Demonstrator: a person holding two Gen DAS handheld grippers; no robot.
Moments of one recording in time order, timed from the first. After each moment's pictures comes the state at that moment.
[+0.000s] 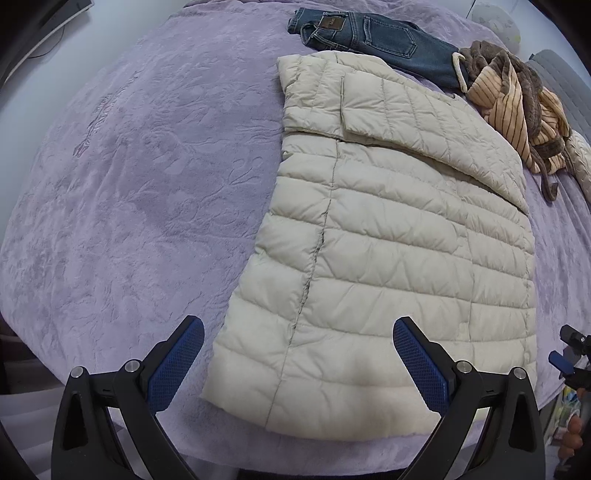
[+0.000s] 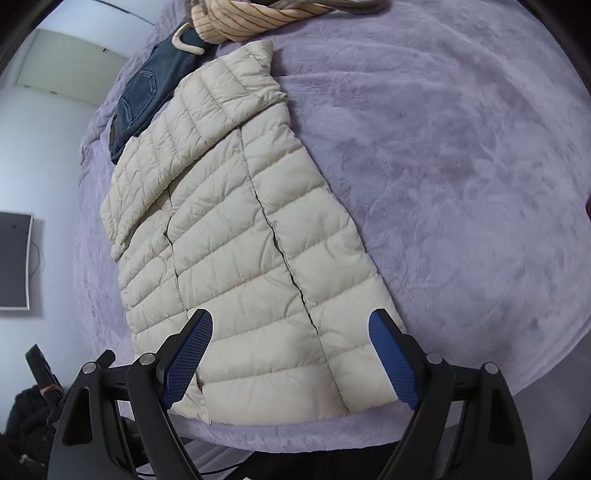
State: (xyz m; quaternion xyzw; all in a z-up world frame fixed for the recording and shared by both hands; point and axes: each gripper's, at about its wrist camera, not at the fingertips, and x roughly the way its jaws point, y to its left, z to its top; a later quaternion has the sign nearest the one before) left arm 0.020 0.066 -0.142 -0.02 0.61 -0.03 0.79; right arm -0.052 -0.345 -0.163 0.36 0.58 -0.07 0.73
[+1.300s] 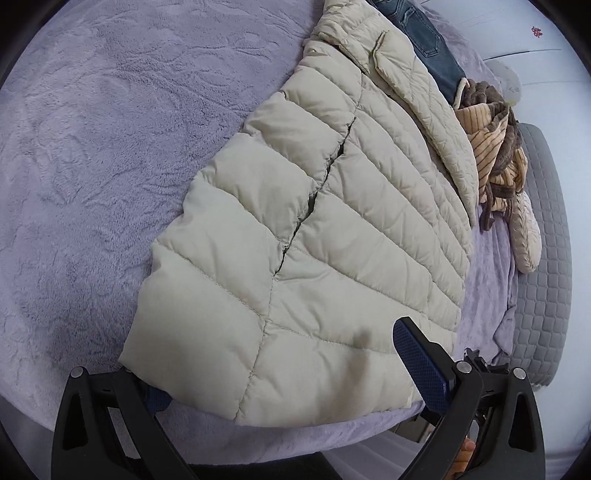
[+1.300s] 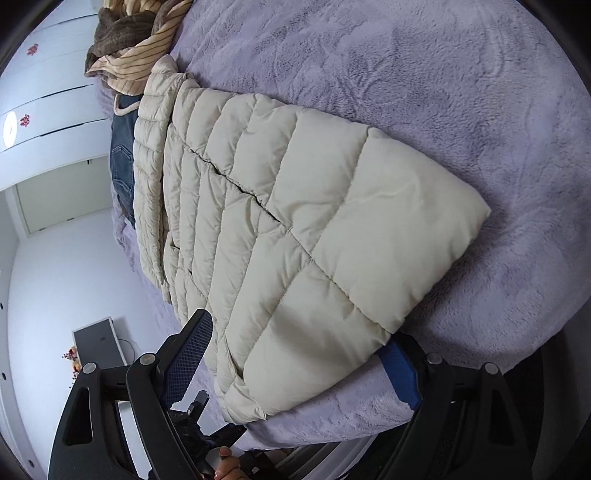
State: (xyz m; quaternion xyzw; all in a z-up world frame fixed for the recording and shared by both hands) left arm -0.002 0.110 -0.228 -0.27 0.65 -0.13 0.69; right arm -0.123 -0.318 -0.251 0.63 0.48 -0.07 0.61
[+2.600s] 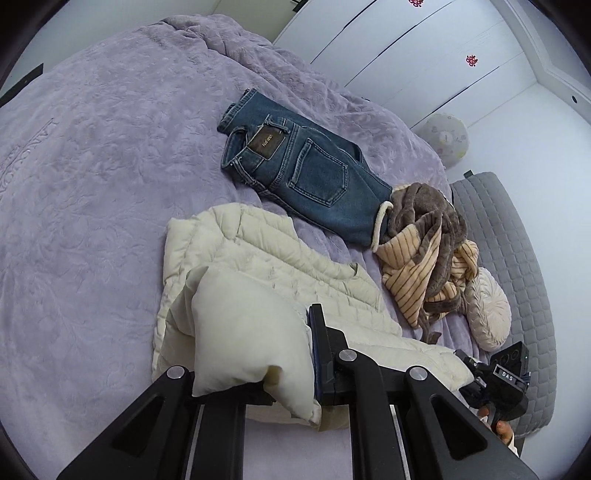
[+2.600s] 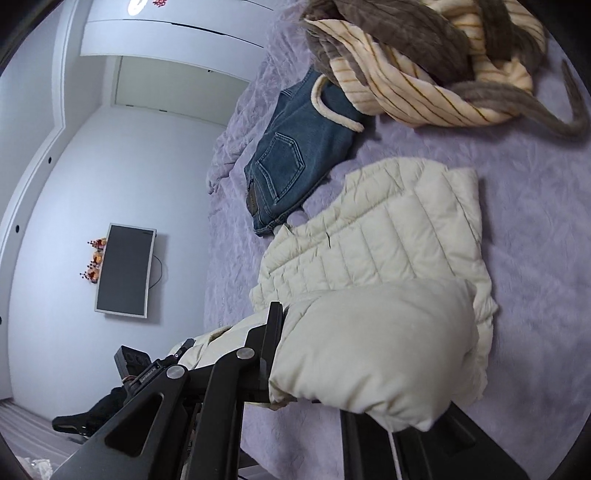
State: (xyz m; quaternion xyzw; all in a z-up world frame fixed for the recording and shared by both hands) left arm 0.237 0.064 -0.057 -0.26 0.50 -0.16 0.81; right arm 0.171 -0.387 -0.093 0.45 0.45 0.16 0.75
